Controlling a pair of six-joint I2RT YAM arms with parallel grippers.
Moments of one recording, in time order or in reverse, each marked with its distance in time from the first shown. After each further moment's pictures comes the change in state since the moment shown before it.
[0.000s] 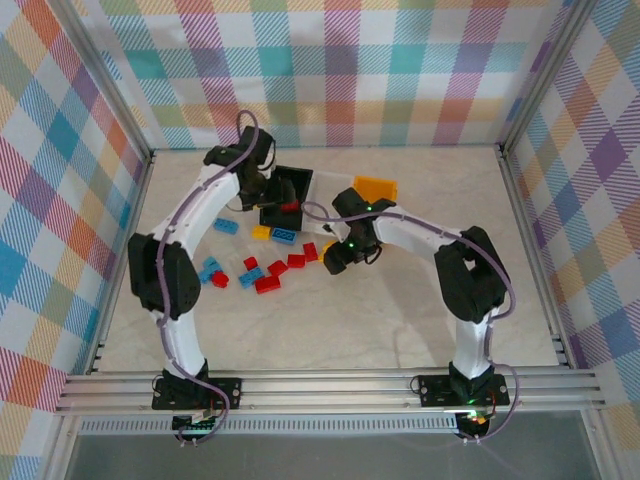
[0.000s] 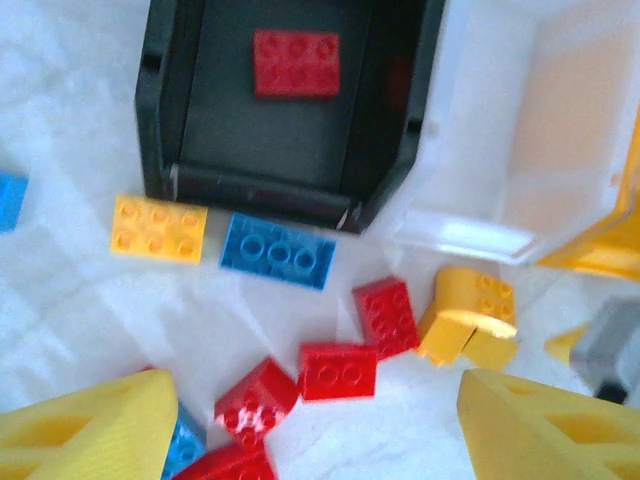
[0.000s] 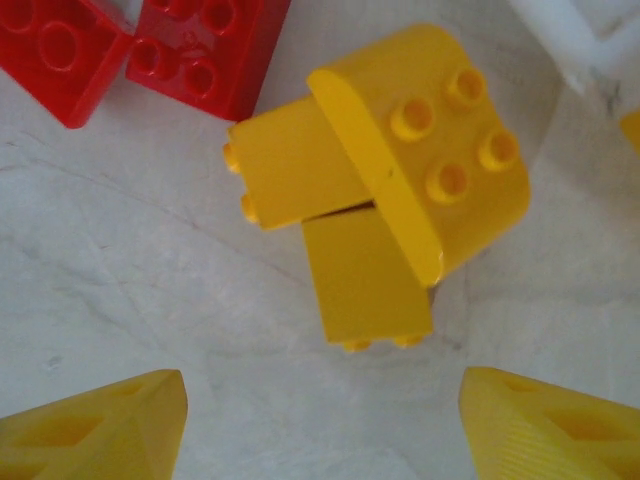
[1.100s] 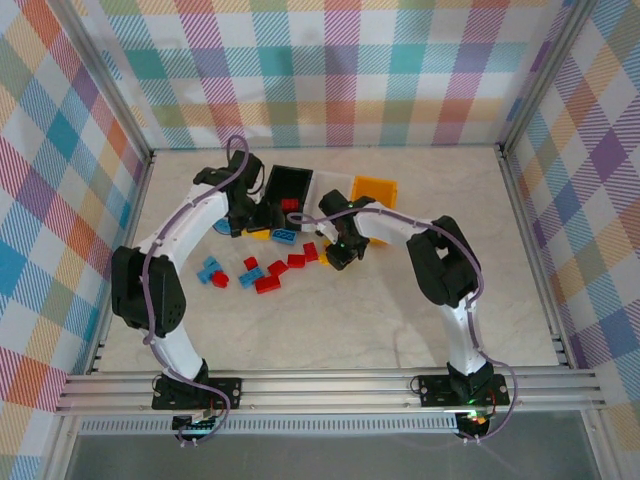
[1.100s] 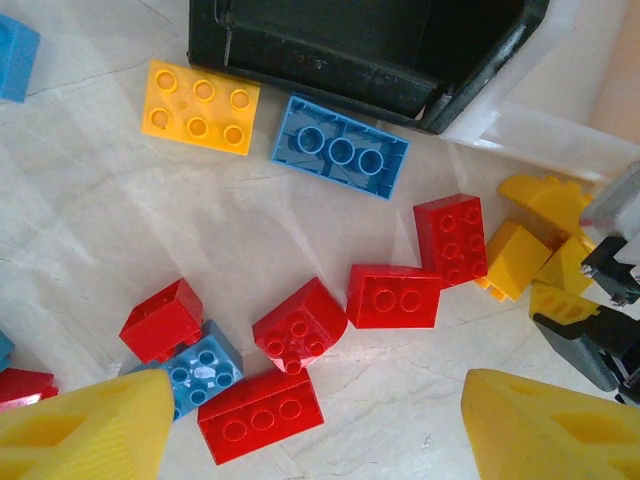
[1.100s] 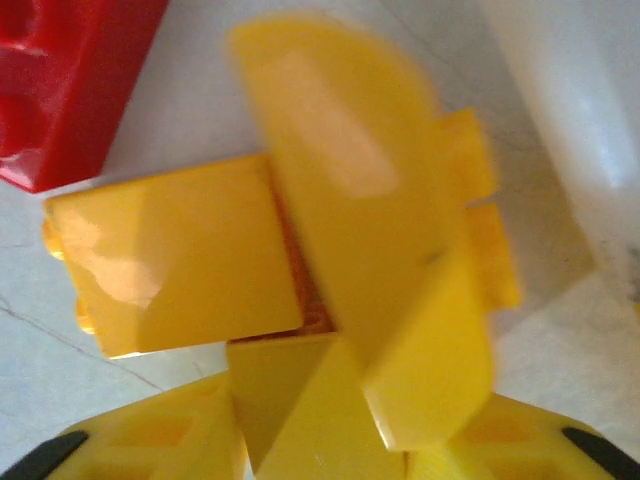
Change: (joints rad) left arm 0.028 -0.102 -0.216 0.021 0.026 -0.003; right arm 0.046 0.144 0.090 -0.023 0.175 -0.089
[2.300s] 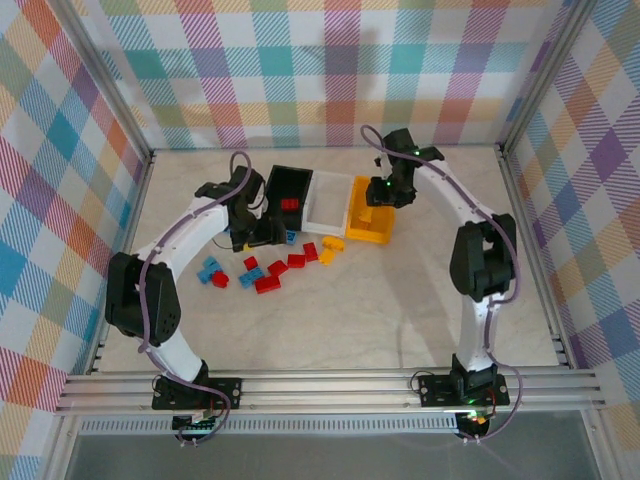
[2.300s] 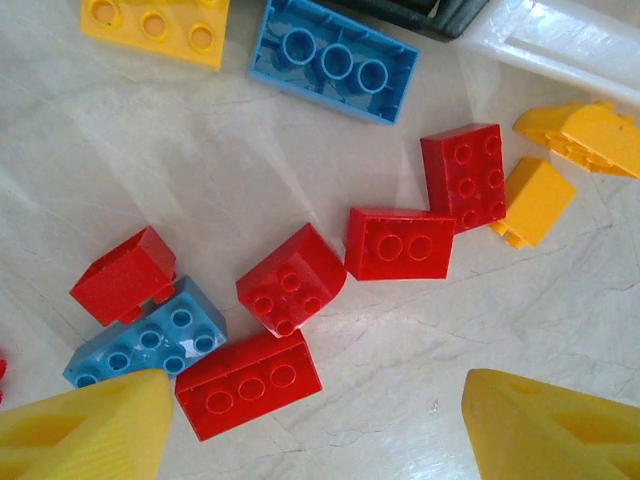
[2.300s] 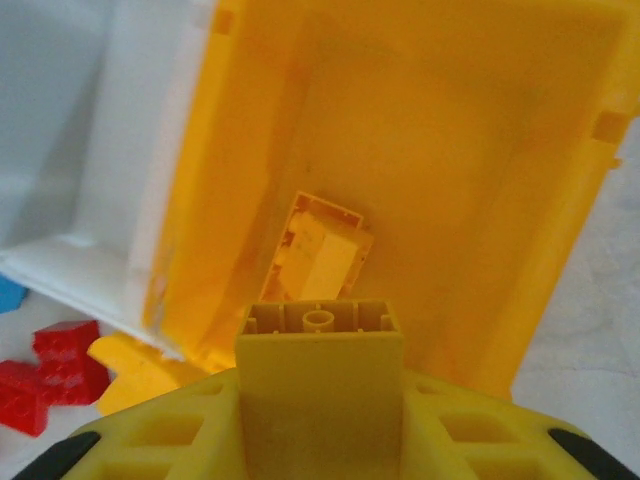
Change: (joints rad) left arm -0.034 -0.050 -0.149 0.056 0.052 0.002; right arm -0.354 -0.047 0.296 -0.143 -0.182 0.393
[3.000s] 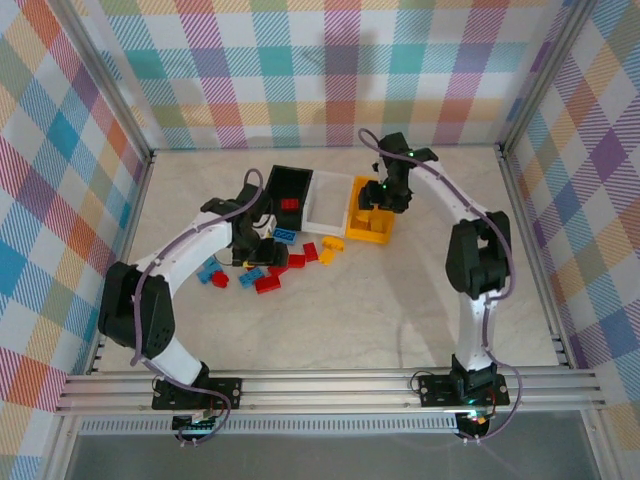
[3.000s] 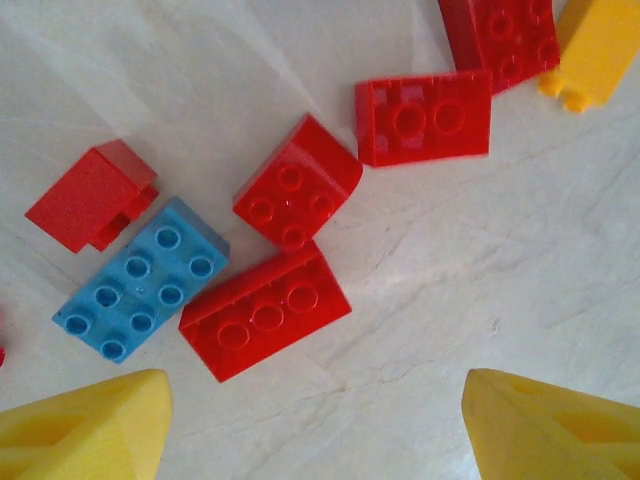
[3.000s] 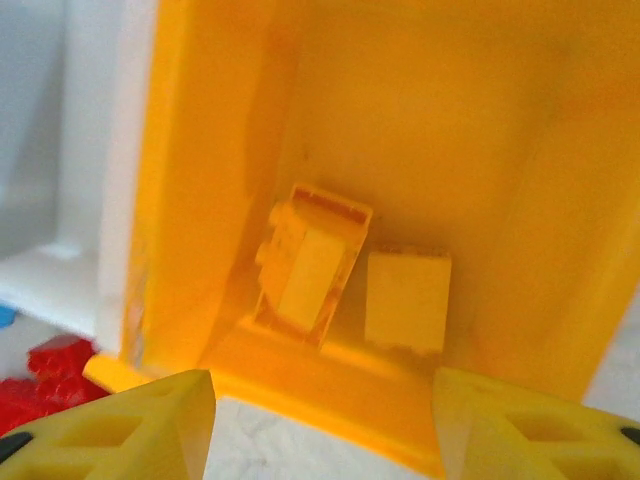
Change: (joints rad) left arm -0.066 -0.084 -0.148 -0.007 -0.027 0.137; right arm 0.024 -0.040 -0.038 -0.021 -0.019 0.069
